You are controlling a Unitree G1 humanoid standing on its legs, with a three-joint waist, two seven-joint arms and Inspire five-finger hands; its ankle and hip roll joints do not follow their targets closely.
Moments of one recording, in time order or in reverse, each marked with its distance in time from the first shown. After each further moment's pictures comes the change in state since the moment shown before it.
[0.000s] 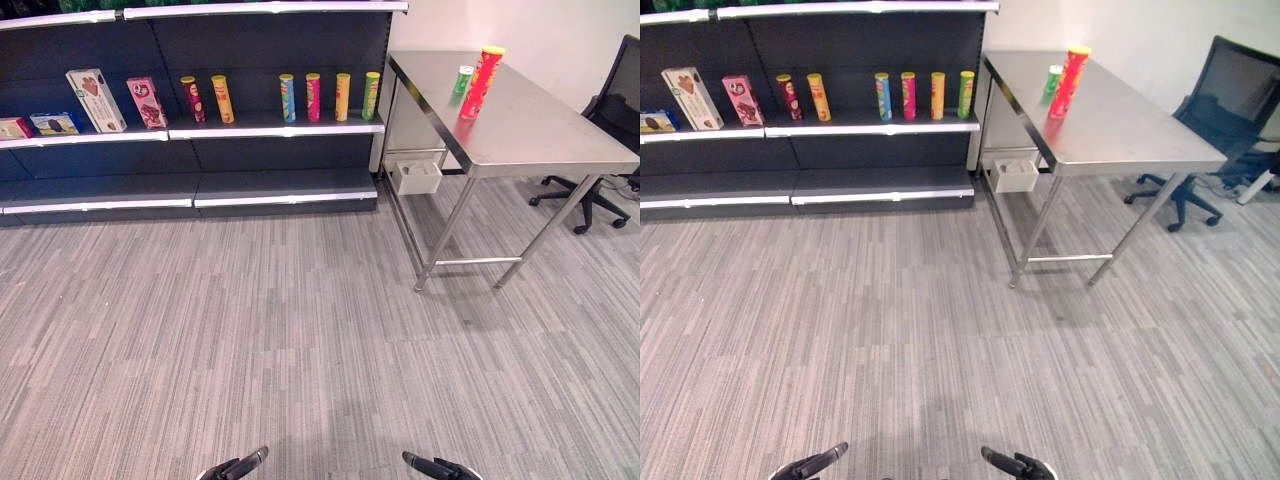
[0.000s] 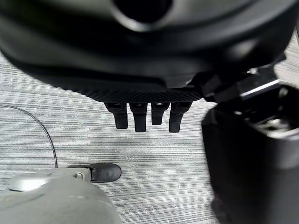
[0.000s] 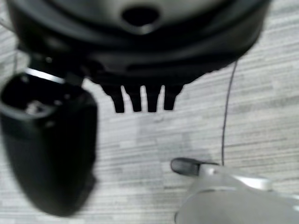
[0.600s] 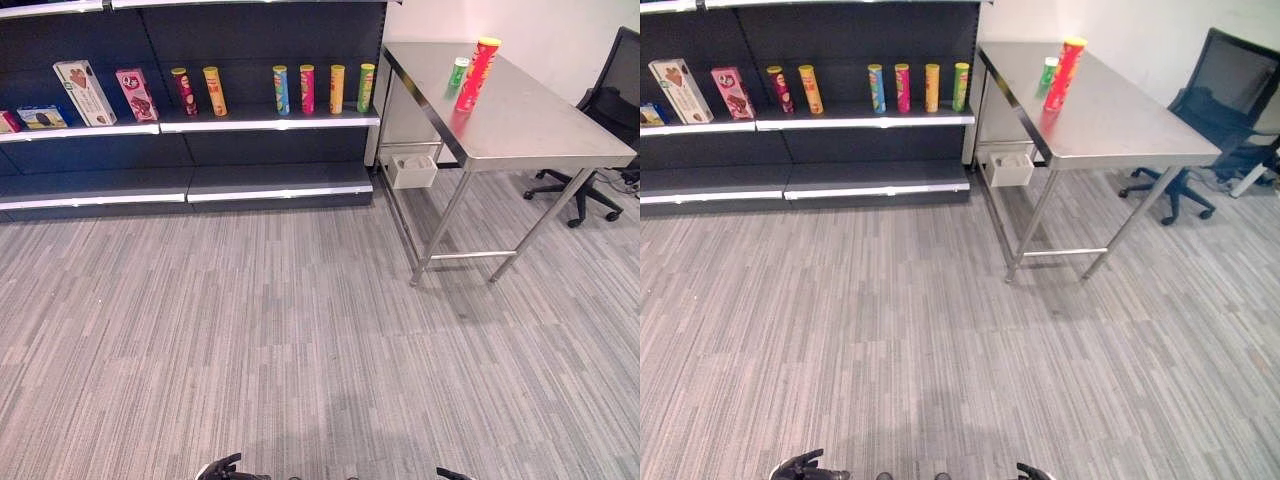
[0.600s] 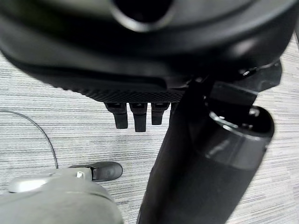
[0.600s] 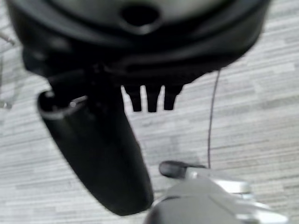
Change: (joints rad) left arm -0.008 0.001 -0.008 -0.019 0.036 0.000 0.000; right arm 0.031 0.000 -0.002 -0.001 0.000 -0.005 -0.001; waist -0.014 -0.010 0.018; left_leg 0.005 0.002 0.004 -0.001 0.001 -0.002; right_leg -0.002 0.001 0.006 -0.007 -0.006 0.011
